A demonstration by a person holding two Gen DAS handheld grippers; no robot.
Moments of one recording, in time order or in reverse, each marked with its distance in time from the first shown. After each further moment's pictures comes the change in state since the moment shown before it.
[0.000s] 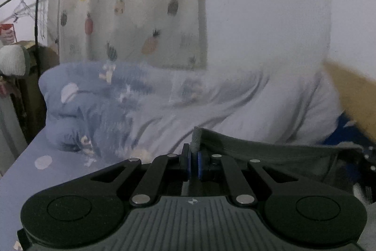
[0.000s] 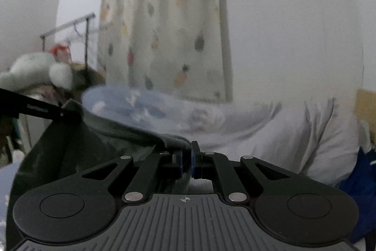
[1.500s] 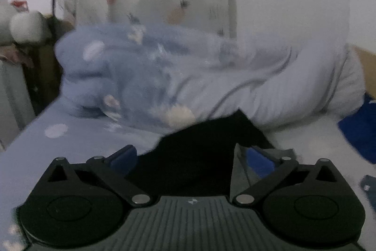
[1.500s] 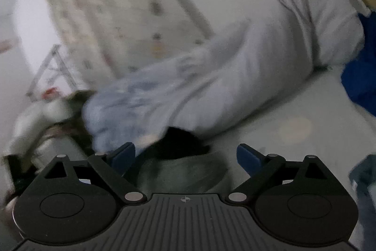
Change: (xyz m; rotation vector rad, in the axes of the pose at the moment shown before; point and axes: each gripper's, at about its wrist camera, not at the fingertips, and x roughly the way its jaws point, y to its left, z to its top) left arm -0.059 0.116 -0.124 -0.028 -0.022 0.028; right arm -0.032 -0.014 -0.108 0.505 0.053 0.146
